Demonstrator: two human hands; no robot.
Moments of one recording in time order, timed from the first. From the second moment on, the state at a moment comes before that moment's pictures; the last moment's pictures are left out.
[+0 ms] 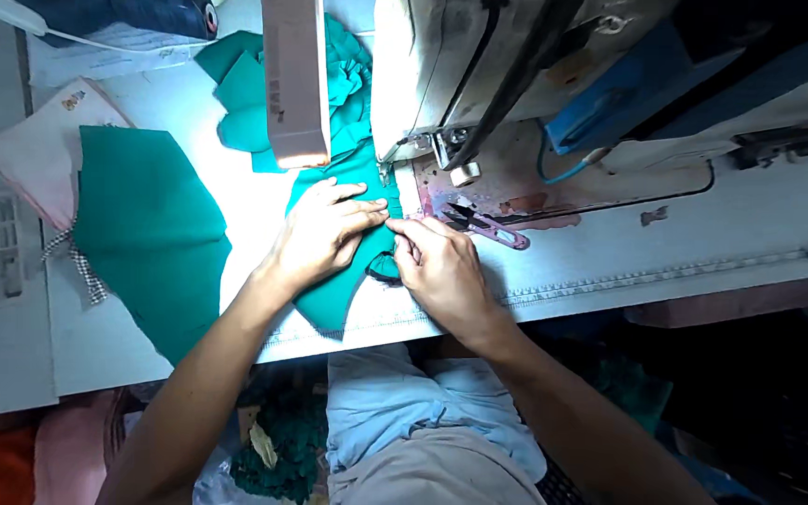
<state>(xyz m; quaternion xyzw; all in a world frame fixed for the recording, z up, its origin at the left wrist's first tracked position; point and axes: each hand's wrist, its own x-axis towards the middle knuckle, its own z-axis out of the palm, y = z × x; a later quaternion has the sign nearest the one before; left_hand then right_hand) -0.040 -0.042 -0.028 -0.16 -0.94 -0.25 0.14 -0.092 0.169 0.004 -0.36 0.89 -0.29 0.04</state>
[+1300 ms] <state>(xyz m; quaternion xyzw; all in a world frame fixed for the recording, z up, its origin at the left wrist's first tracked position) -0.069 -0.074 -0.022 -0.24 -0.94 -0.18 0.14 -0.117 0.163 0.001 -0.44 0.89 -0.13 -0.05</state>
